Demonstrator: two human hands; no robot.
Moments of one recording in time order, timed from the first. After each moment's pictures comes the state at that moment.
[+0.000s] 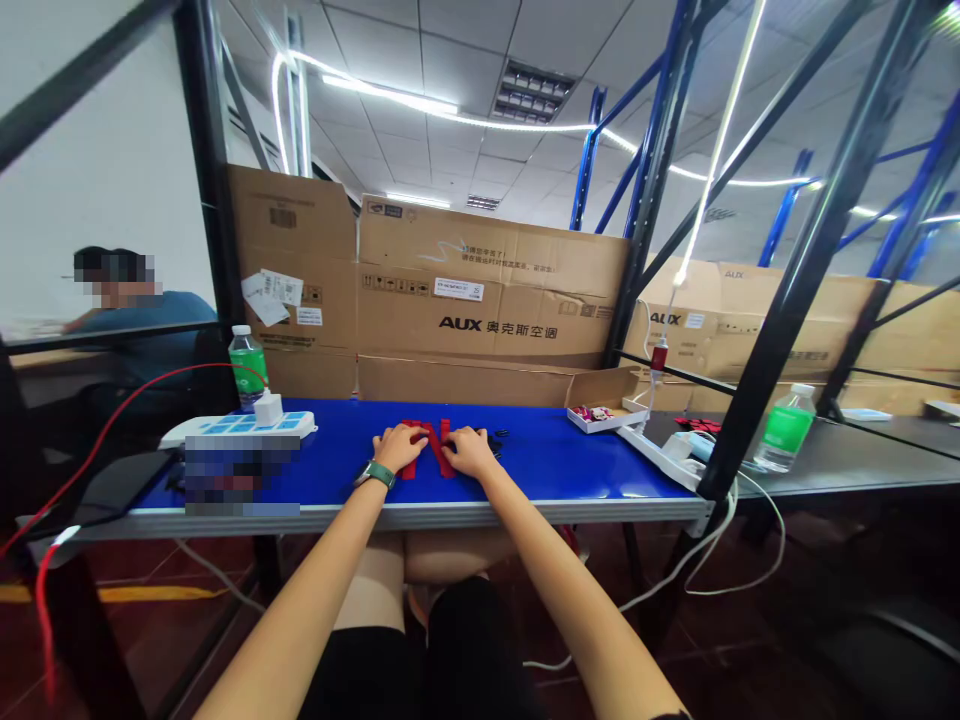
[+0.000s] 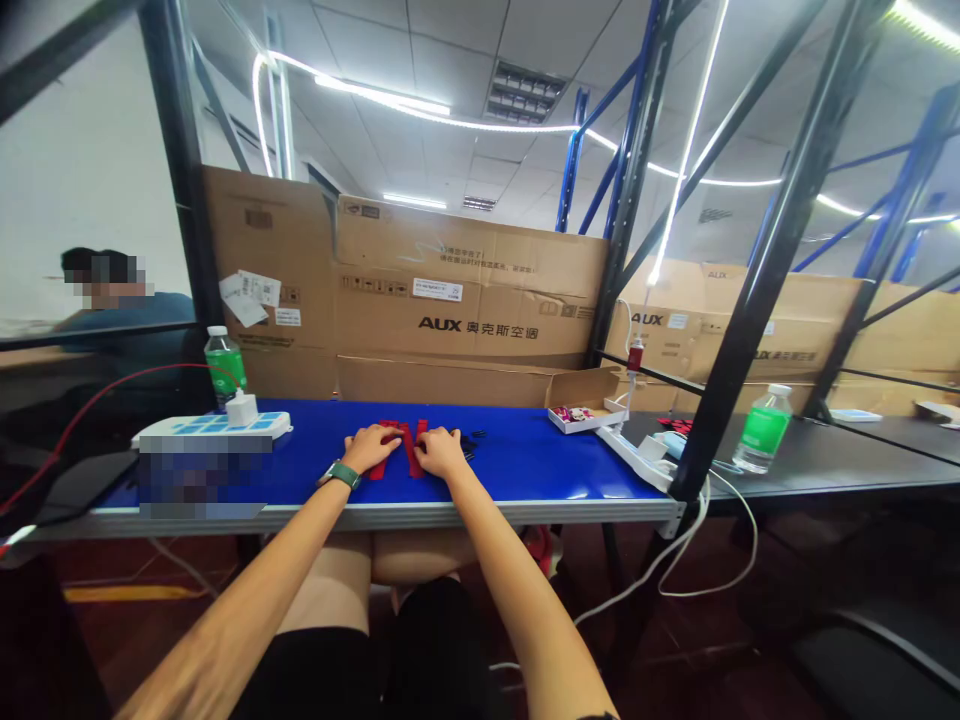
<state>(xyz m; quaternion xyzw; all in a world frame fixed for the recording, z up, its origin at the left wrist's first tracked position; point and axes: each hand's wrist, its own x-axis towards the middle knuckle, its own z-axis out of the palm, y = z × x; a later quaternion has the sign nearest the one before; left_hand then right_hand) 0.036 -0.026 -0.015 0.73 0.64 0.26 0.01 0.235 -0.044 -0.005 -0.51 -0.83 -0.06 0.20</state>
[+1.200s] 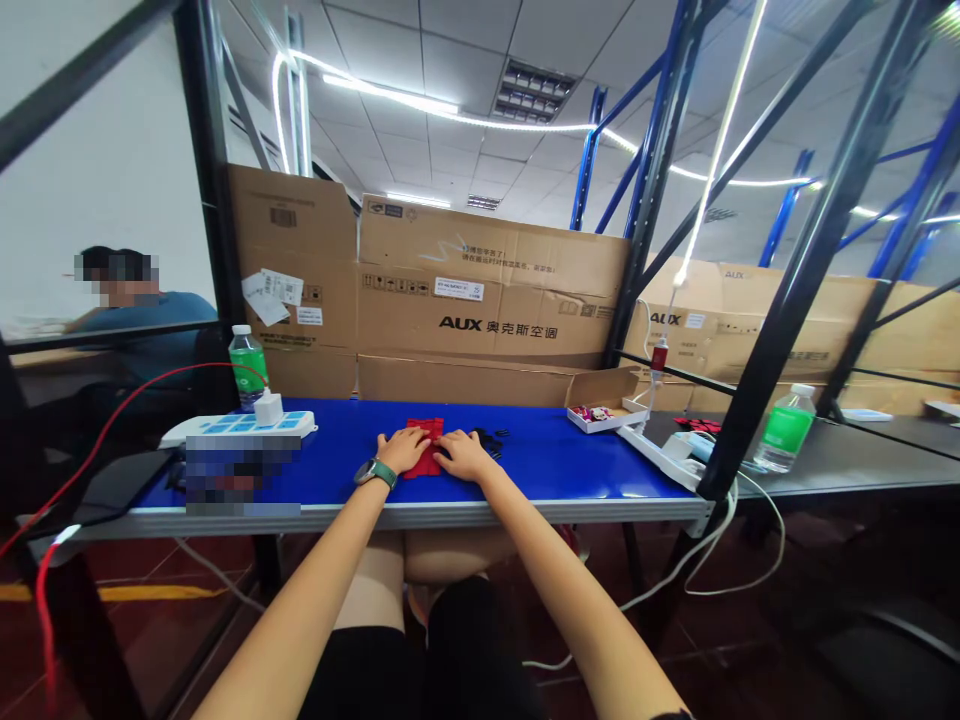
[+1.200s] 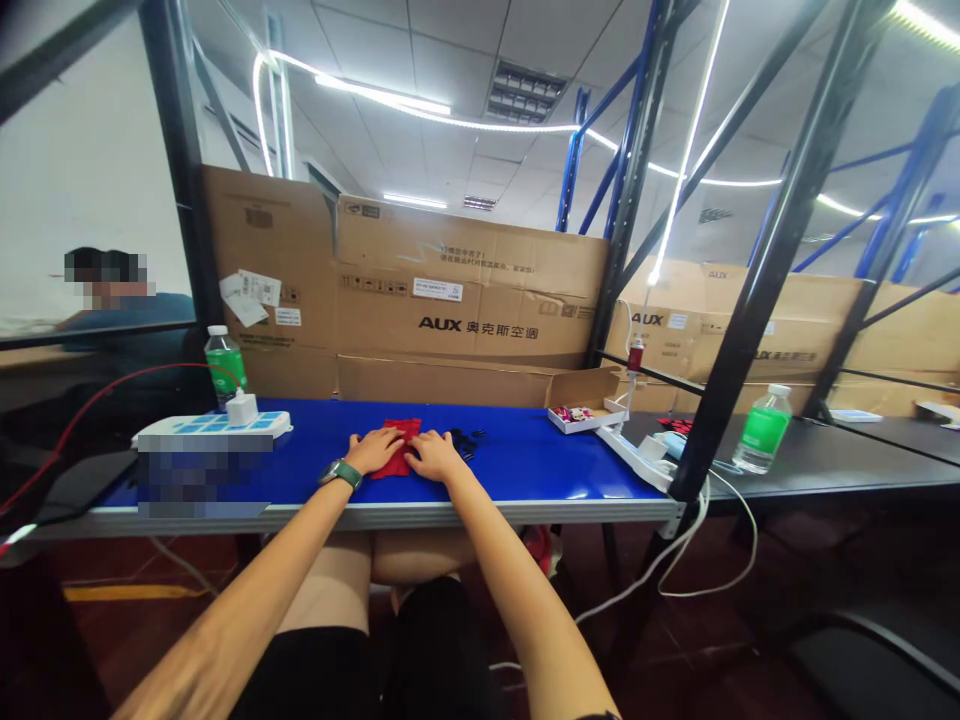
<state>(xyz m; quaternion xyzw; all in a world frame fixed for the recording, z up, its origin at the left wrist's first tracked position) 0.038 -0.013 -0.025 0.78 0.59 0.21 0.01 0.232 -0.047 -0.007 -0.45 -0.88 -0.06 0.17</state>
